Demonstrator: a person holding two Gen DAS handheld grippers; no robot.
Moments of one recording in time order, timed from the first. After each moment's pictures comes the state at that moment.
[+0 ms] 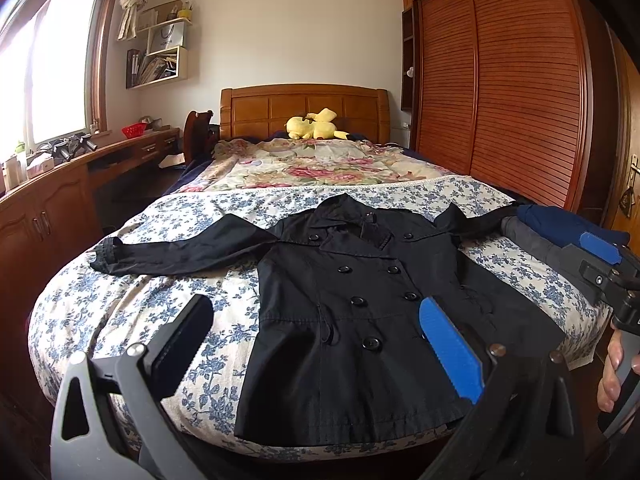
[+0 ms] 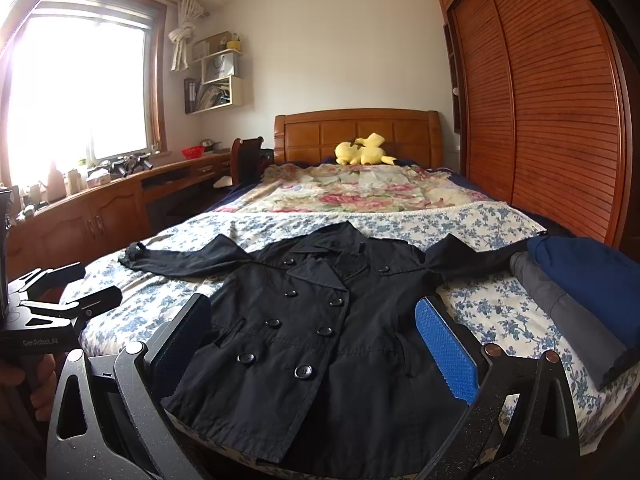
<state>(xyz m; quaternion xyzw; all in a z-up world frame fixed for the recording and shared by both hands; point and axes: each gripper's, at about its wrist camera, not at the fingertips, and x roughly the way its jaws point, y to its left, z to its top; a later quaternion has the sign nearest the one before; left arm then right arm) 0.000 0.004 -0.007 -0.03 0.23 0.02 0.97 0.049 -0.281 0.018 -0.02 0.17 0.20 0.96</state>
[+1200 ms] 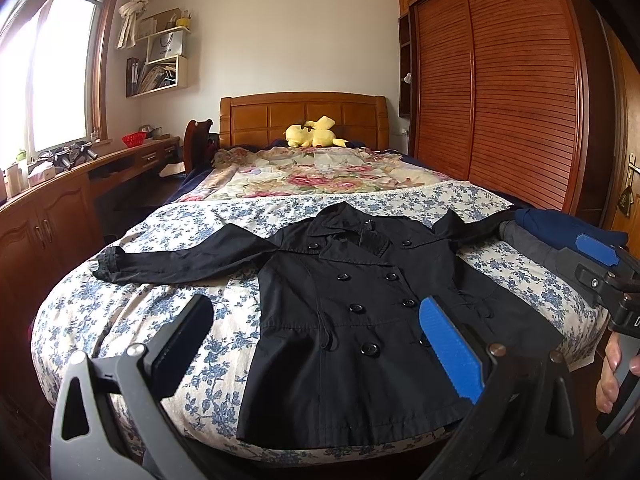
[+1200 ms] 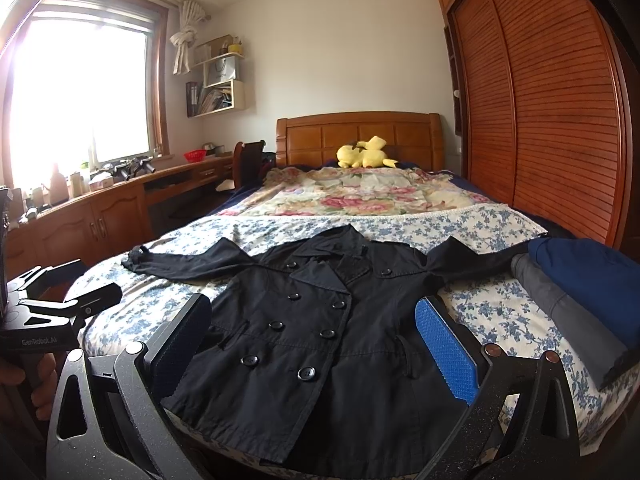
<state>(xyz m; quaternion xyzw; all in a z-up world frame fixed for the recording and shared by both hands) -0.006 0.000 0.000 -0.02 0.22 0.02 0.98 0.047 -0.280 0.019 -0.02 0.17 0.20 0.96</state>
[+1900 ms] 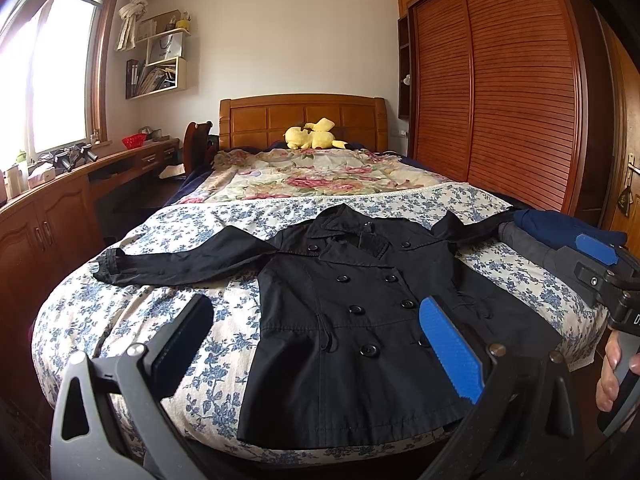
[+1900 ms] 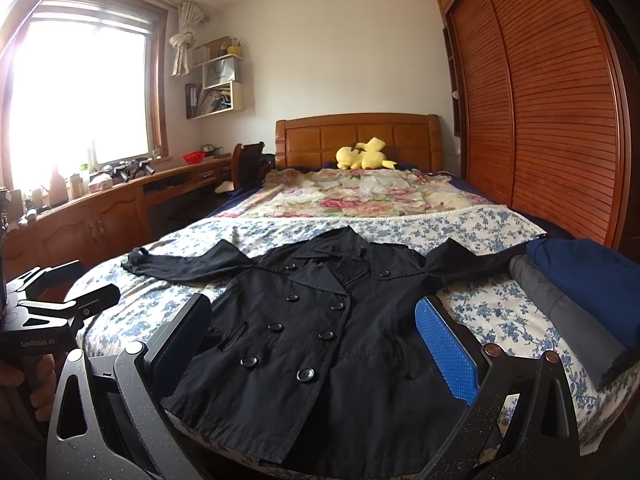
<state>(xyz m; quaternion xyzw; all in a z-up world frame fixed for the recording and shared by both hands) -0.008 -0.001 0.003 -0.02 0.21 0.02 0.98 0.046 -0.281 0.020 -0.02 0.17 0.20 0.96</state>
